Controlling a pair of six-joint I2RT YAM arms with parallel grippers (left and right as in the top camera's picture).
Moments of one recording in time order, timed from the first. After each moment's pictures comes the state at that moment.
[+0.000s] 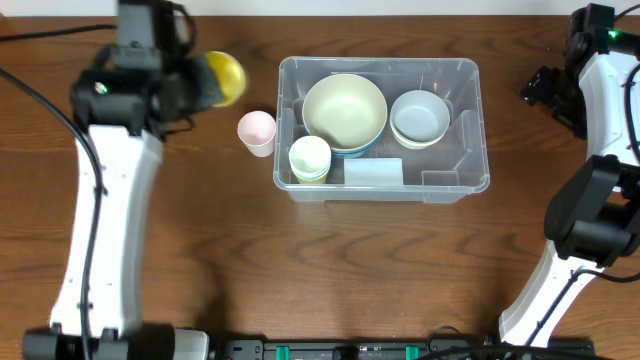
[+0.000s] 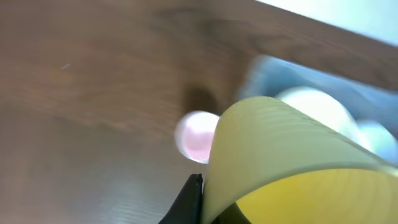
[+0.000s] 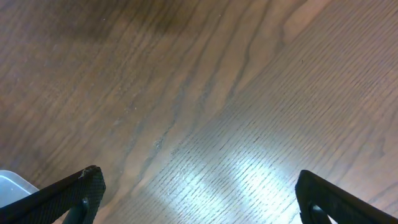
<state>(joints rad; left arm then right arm) -0.16 1.56 1.77 -1.14 -0.01 -0.37 -0.24 2.17 1.99 -1.22 0.21 0.56</state>
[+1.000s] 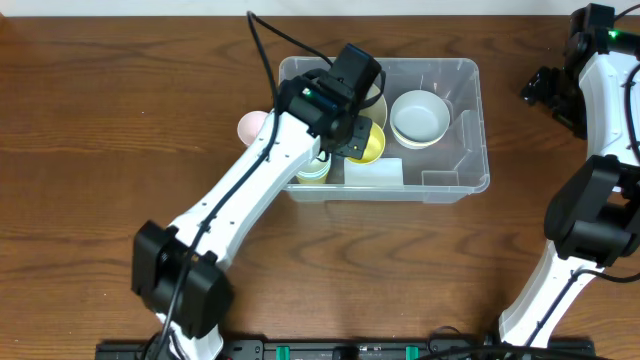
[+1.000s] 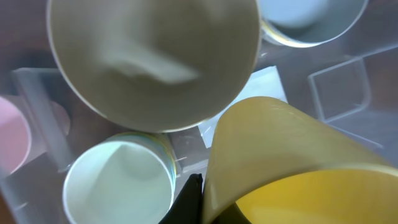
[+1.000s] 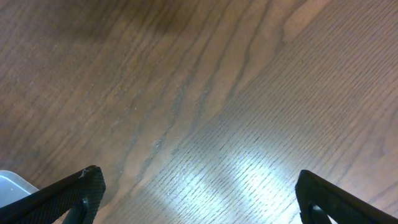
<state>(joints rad) -0.62 1.88 1.77 -1.10 0.00 -0.28 -0.24 2.17 1.99 -1.22 0.21 0.56</state>
